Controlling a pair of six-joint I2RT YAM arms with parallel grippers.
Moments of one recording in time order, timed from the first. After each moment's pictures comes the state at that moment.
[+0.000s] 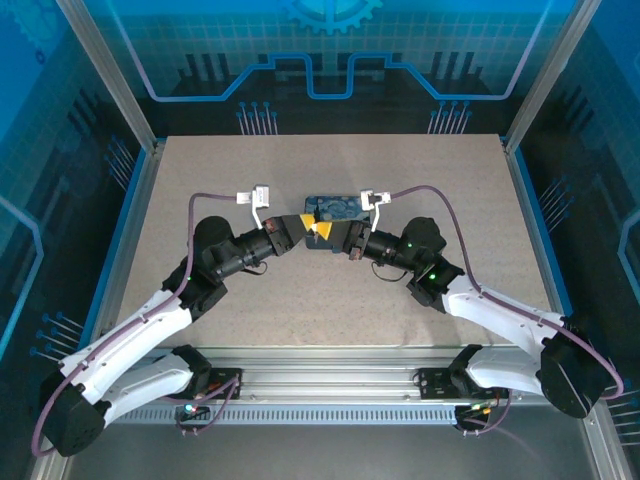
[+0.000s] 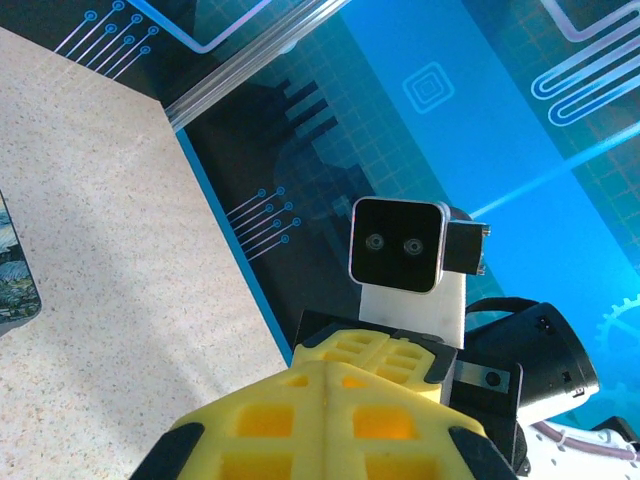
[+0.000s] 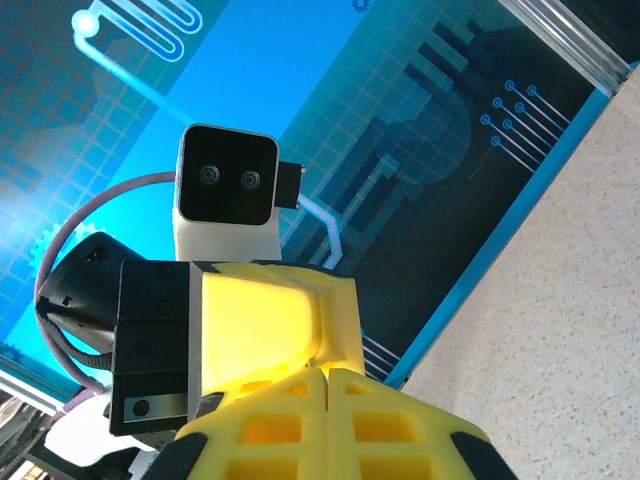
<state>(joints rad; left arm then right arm) -0.60 0.95 0.73 0.23 0.36 -0.99 0.71 1.17 0.69 0.61 -0.49 0.99</state>
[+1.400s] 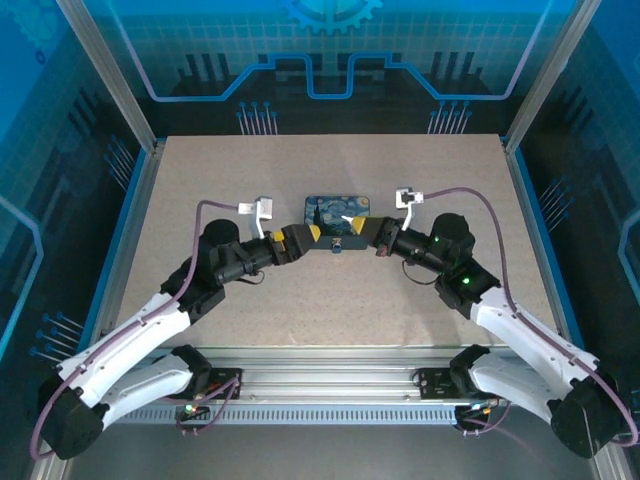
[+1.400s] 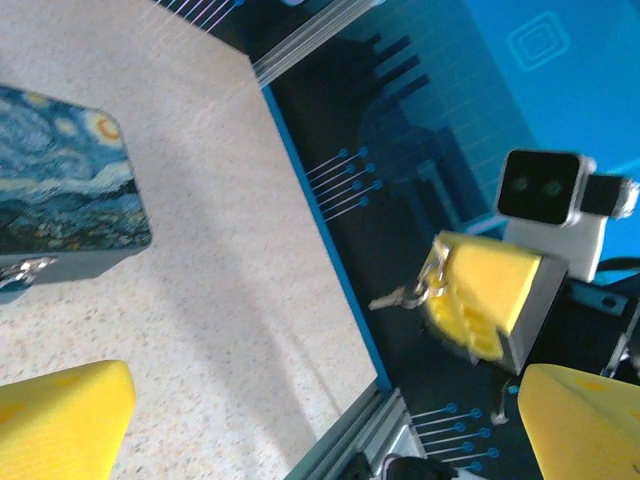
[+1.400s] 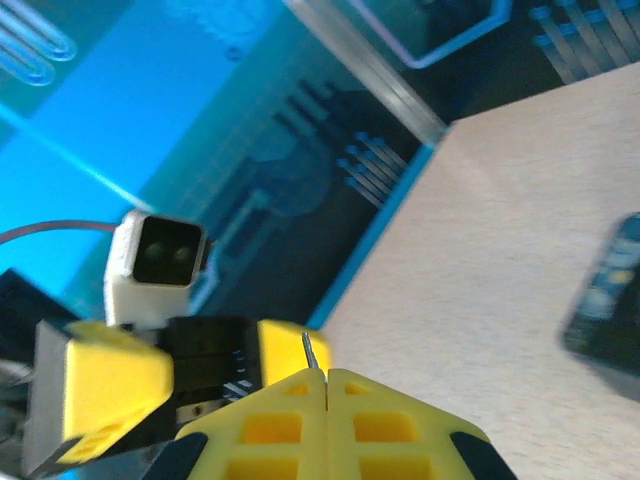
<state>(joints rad) -0.60 0.93 0.70 0.03 0.32 -0.91 0.51 0.96 0.70 0.16 -0.43 0.76</state>
